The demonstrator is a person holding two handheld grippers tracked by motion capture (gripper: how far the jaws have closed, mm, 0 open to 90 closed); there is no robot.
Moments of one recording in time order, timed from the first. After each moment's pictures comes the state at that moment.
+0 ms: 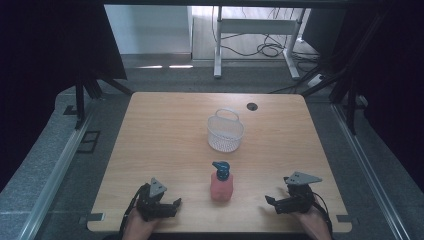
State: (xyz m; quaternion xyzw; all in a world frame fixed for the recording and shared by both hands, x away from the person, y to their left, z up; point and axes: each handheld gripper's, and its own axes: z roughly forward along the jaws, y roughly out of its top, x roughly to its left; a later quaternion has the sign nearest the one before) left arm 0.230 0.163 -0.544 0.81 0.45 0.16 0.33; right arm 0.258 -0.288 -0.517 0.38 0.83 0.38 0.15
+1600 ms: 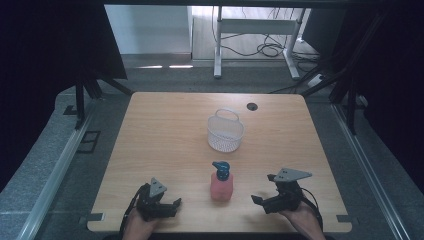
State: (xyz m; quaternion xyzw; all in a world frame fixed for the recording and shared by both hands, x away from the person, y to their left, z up) left arm 0.230 0.164 -0.544 0.82 0.45 0.16 0.33; right arm 0.257 -0.249 -0.490 0.34 0.83 0.42 0.10
